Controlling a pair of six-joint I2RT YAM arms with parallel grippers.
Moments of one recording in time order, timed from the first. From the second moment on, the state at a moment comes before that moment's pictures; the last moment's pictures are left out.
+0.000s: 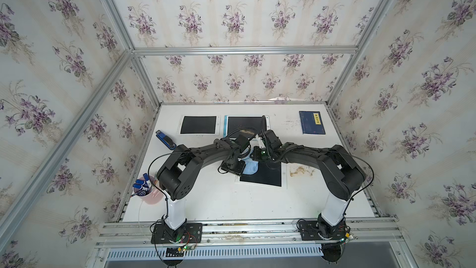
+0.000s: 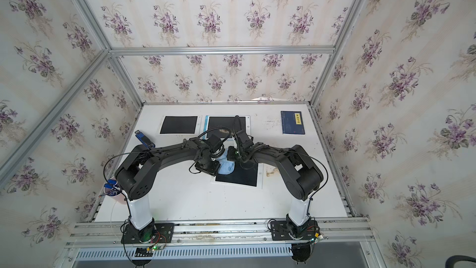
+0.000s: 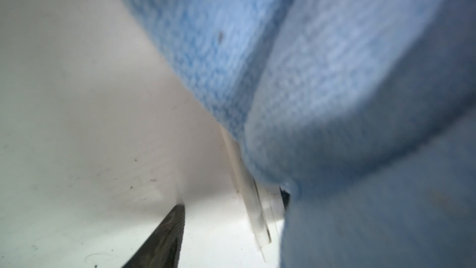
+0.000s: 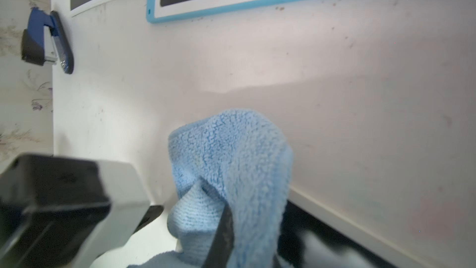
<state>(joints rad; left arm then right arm) -0.67 1.91 1.23 -0.83 0.04 -0.29 0.63 1.83 1.01 -0.13 -0.24 0.67</state>
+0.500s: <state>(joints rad) -0.67 1.88 1.20 -0.80 0.04 -0.29 0.59 1.62 0.92 -0.21 0.20 0.81</state>
